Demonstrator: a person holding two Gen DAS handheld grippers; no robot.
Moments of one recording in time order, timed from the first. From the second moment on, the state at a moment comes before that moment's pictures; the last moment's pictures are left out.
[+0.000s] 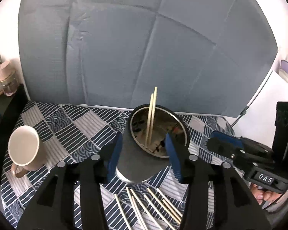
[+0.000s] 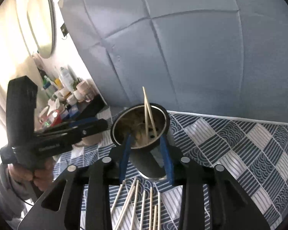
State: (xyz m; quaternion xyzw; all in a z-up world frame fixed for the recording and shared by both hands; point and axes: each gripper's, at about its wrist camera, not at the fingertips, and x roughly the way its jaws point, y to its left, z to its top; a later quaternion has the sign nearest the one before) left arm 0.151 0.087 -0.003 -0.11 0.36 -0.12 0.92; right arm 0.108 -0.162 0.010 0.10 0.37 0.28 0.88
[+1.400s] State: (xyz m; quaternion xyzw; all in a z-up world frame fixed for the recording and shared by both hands) left arm 0.114 0.089 -0.146 -0.02 0.56 -0.03 0.82; right arm 0.045 -0.155 -0.141 -0.02 0.55 0.21 0.81
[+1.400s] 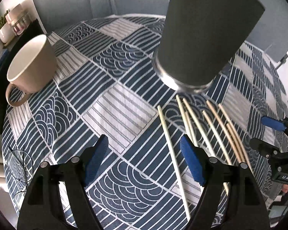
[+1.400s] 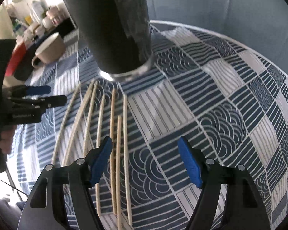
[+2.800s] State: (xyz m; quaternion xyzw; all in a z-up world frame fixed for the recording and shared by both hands) left arm 0.112 0.095 -0.171 0.01 0.59 0.01 0.81; right arm 0.047 -0.156 -0.164 -0.04 0.59 0.17 0.79
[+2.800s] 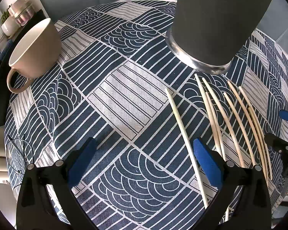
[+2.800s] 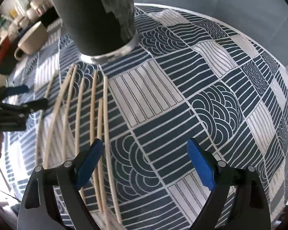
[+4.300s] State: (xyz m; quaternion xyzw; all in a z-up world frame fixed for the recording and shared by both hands) left arm 0.128 0.157 -0.095 -0.05 0.61 -0.02 0.79; right arm 0.080 -0.252 -0.117 0.07 0.58 0.15 0.80
